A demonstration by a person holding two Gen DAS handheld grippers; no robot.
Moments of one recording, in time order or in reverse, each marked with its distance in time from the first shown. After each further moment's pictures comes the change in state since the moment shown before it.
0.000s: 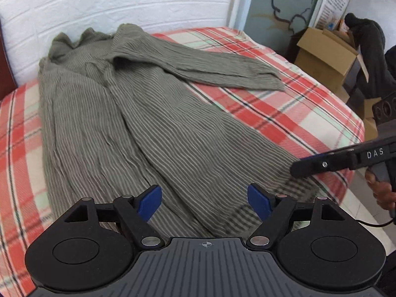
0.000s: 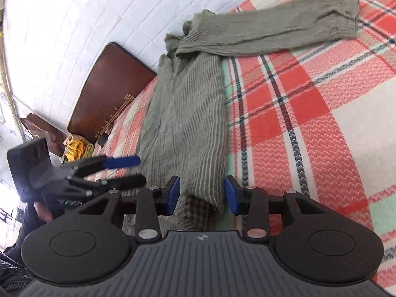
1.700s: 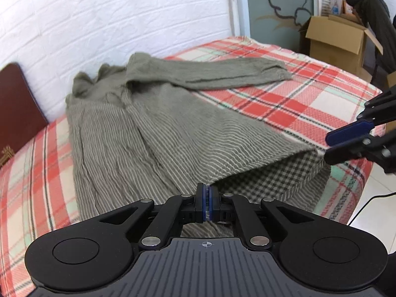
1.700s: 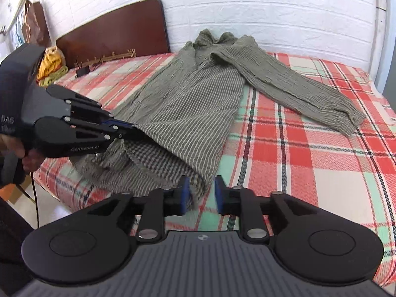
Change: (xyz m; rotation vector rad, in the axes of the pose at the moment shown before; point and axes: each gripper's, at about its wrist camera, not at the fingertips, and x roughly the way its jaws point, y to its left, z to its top) left arm -0.003 -0.042 -0.035 0.178 -0.095 0.245; right arm -0.009 0.075 -0.065 -0.595 -0.006 -0.298
